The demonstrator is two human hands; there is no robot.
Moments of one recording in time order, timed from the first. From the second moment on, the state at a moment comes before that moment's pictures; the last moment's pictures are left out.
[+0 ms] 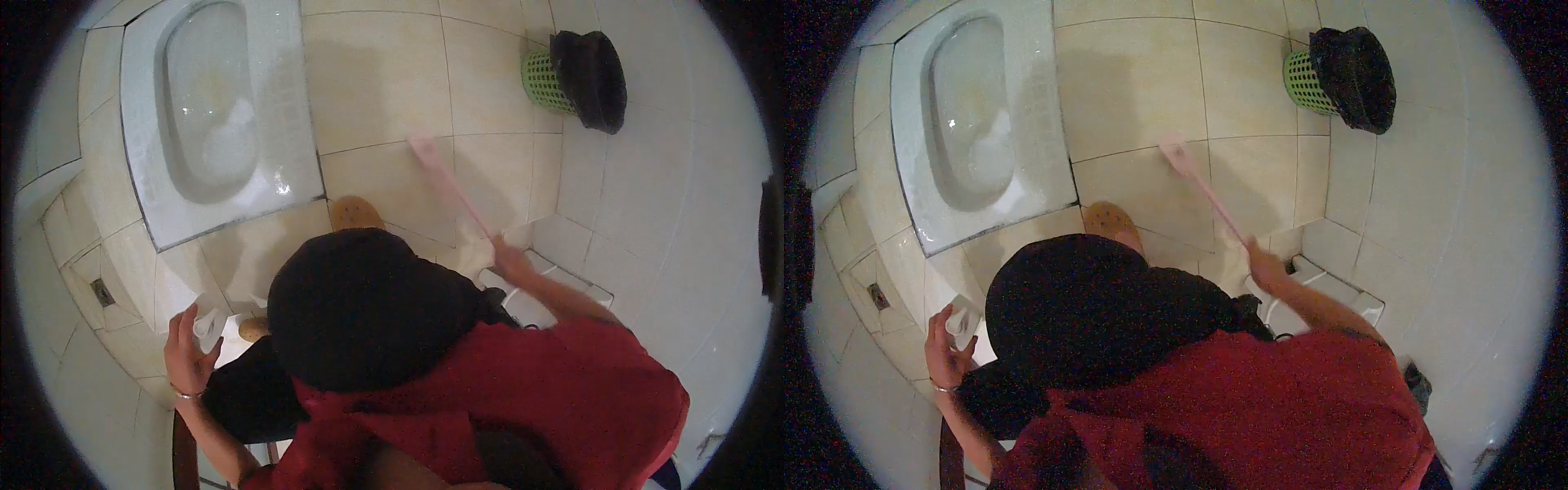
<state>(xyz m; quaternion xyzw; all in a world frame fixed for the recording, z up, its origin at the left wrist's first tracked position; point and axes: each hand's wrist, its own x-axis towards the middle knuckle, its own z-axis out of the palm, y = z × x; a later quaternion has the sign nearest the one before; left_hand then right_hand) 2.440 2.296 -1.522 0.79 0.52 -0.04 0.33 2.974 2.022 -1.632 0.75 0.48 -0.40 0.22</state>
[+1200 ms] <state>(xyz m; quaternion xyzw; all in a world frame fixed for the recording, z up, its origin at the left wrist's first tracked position) 2.244 2.307 -1.430 0.82 0.47 -0.07 0.33 2.859 2.205 -1.612 0.83 0.42 -0.31 0.18</state>
